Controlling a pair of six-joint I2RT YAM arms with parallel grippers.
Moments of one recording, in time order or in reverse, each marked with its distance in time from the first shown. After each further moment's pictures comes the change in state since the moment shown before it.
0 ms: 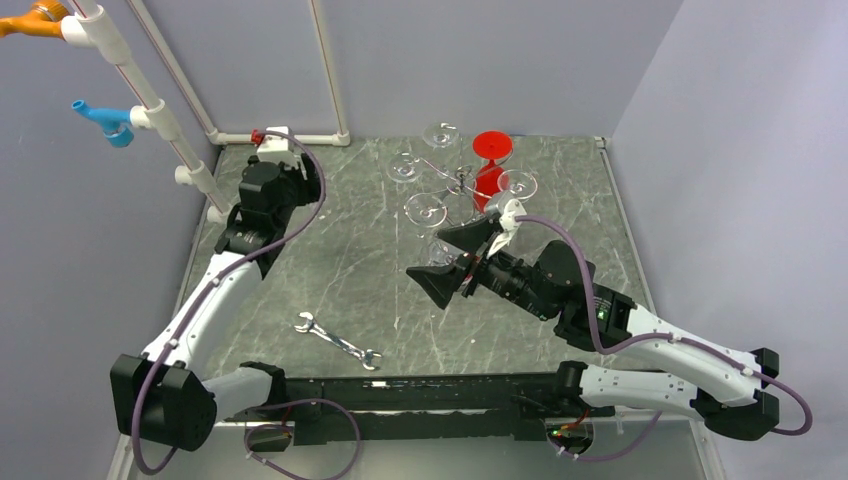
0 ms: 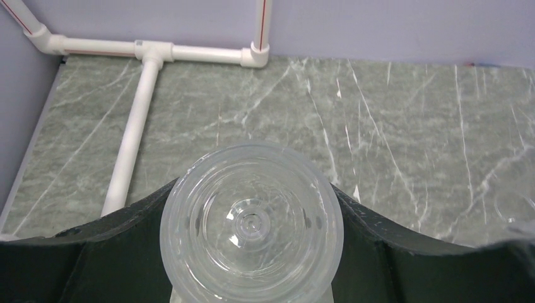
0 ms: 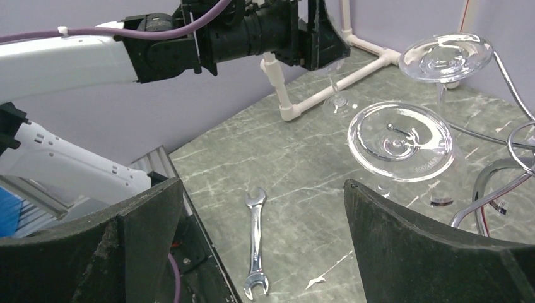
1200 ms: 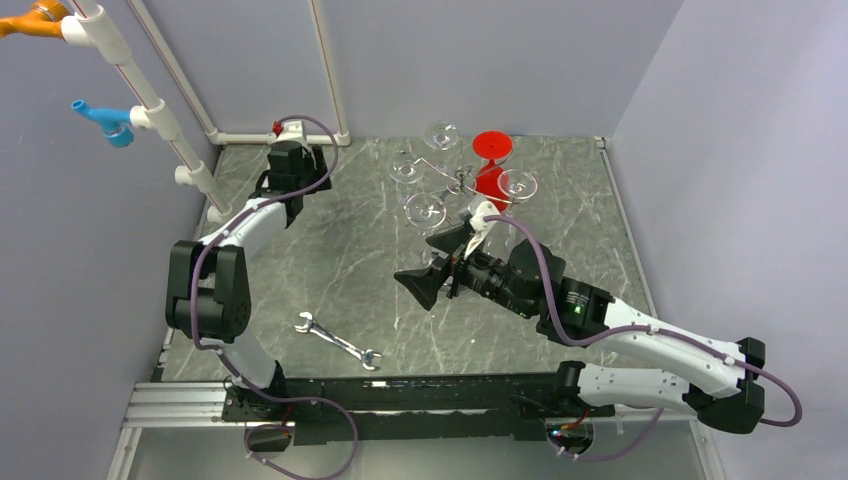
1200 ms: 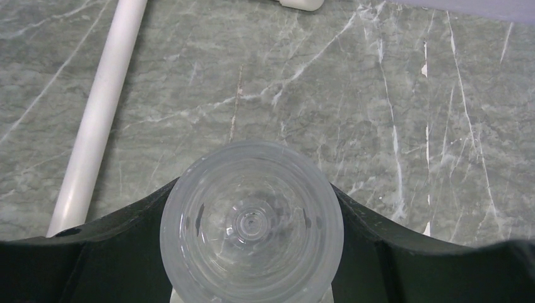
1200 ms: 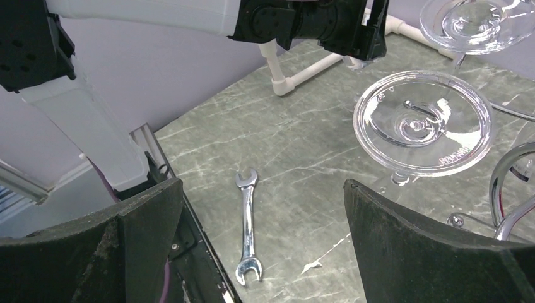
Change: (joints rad) left arm 0.102 0.544 0.192 0.118 0.006 -0.060; right arm 0.000 0.082 -0.016 0.000 0.003 0.005
